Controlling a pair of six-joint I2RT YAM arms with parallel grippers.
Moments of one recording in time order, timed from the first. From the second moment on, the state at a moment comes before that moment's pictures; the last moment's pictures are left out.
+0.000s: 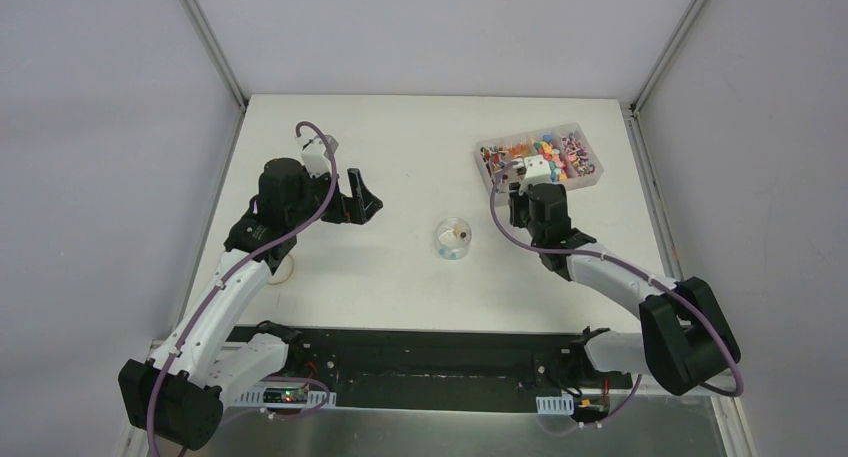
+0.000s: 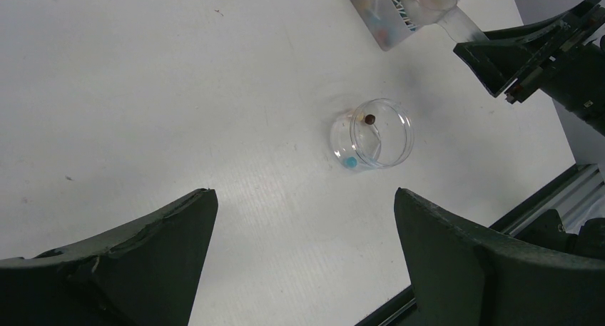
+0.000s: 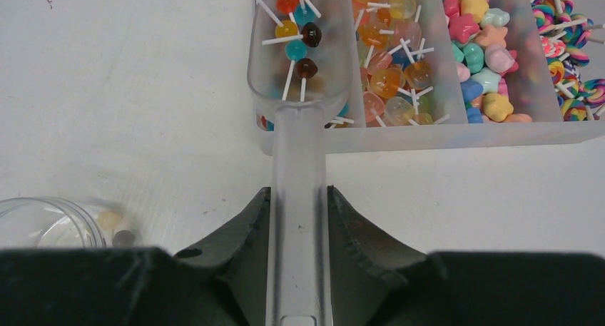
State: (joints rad) left arm -0.30 0.94 0.85 -0.37 0.32 -0.36; right arm 0.47 1.29 0.58 0.26 0.24 0.04
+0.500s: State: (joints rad) left arm -0.30 0.94 0.85 -0.37 0.32 -0.36; right arm 0.47 1.10 0.53 0.26 0.22 -0.02
